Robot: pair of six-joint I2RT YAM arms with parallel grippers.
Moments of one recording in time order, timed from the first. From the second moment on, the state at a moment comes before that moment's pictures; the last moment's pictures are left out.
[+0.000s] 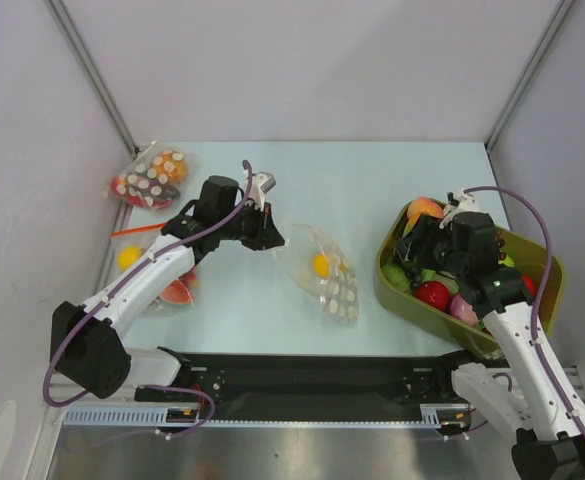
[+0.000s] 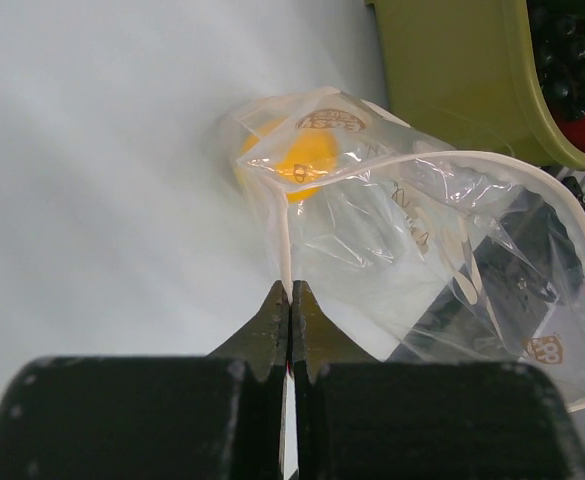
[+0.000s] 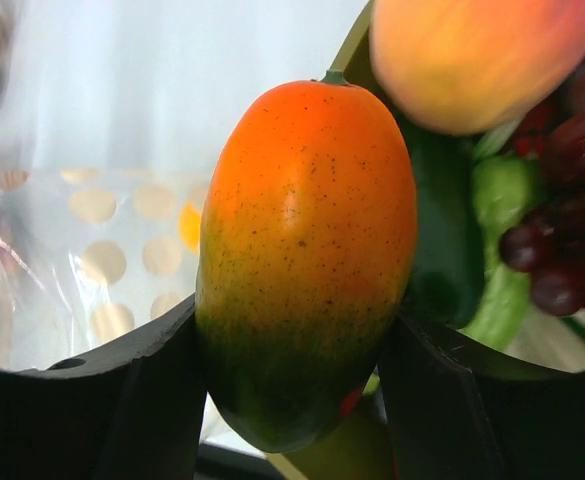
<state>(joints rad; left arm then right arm) -0.47 1.32 1.08 -0.43 0.47 -0.21 0.23 0.81 0.90 -0.63 -0.07 0.46</state>
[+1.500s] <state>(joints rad) -0.47 1.32 1.08 -0.43 0.47 -0.21 0.35 0.82 1.19 -0.77 0.05 0.42</state>
